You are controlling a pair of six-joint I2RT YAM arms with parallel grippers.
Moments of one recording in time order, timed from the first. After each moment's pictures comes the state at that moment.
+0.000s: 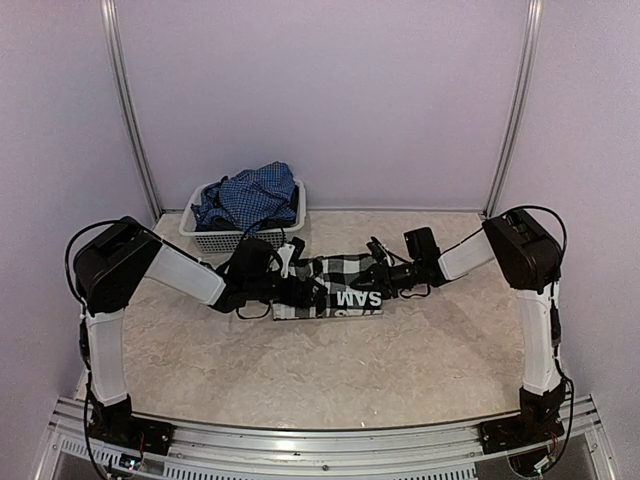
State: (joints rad) left arm -0.68 2.04 1.03 0.49 0.27 -0.29; right arm 0.42 2.23 1.24 0.30 -0.97 0.58
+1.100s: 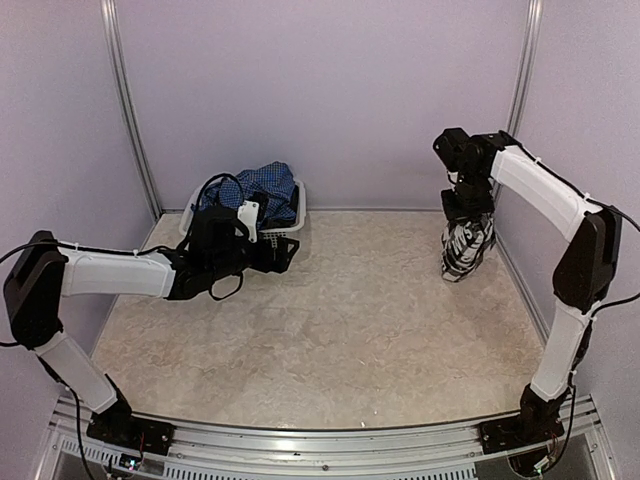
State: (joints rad) left arm -0.69 1.59 0.92 0.36 -0.09 -0.19; right arm 0.37 1.84 1.91 -1.22 0.41 0.31
